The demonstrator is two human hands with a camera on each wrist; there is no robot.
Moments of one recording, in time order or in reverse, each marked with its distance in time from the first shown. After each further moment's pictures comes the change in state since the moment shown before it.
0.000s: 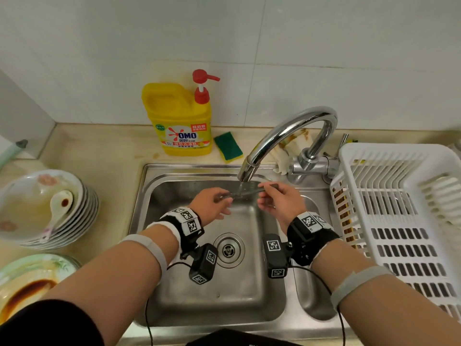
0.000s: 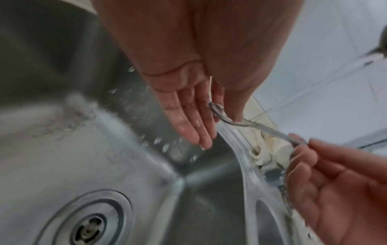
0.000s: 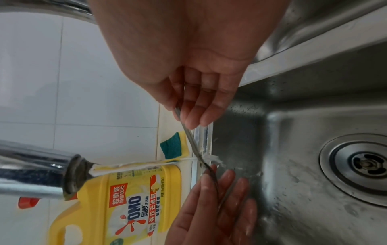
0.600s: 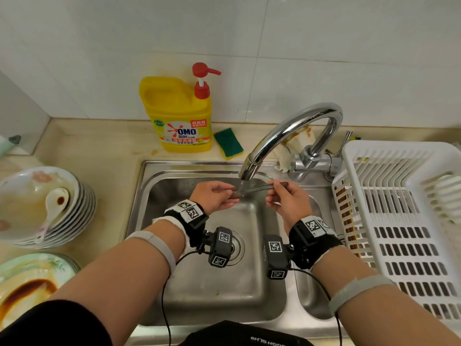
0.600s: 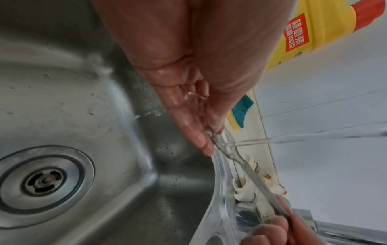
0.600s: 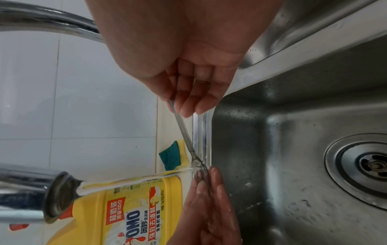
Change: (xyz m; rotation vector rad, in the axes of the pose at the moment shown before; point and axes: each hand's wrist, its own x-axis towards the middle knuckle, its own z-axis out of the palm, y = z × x) left_hand 0.008 0.009 0.005 -0.562 0.048 -0.136; right_hand 0.003 0.007 -0.007 0.040 0.105 -0.044
